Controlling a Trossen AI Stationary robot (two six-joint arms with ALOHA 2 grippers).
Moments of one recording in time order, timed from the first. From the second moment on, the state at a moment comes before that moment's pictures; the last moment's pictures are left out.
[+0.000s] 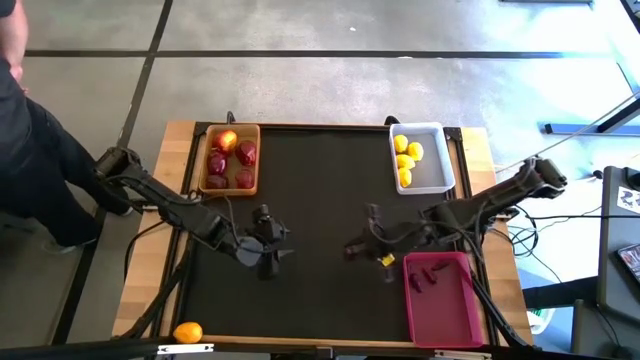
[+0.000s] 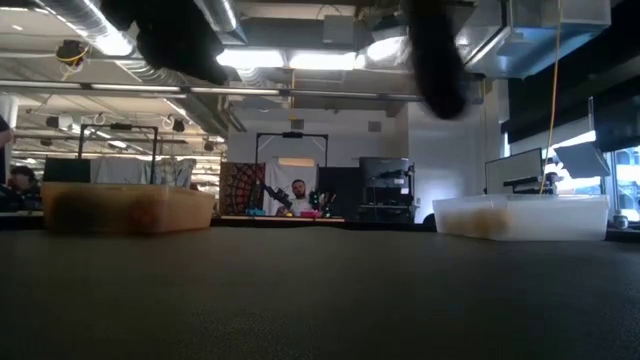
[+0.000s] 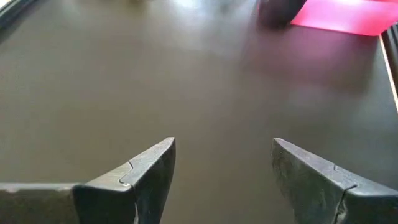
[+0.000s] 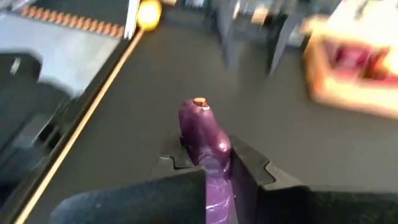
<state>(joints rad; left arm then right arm) -0.48 1.34 0.90 -0.37 -0.54 -0.55 0.41 1.39 1.12 -0.25 0.24 0.00</state>
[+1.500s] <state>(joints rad) -0.48 1.35 0.87 -0.30 -0.60 -0.53 0.80 1.27 0.82 -1.05 0.22 0.94</state>
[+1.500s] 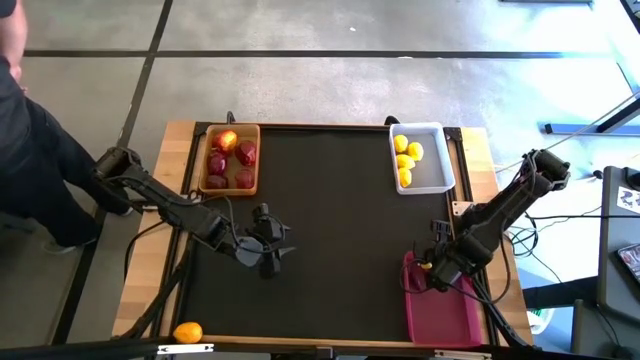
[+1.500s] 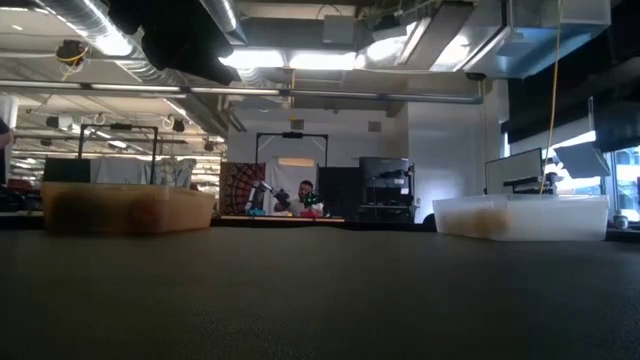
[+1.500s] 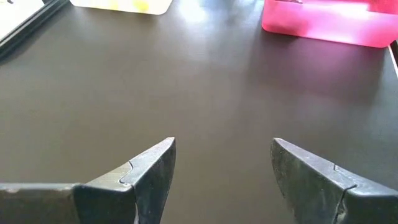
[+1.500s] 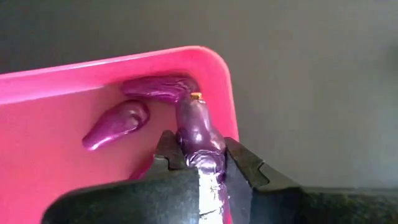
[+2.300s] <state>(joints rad) -0.48 1.35 0.87 -0.29 -0.58 -0.53 0.80 1.27 1.00 -1.01 0.37 0.87</state>
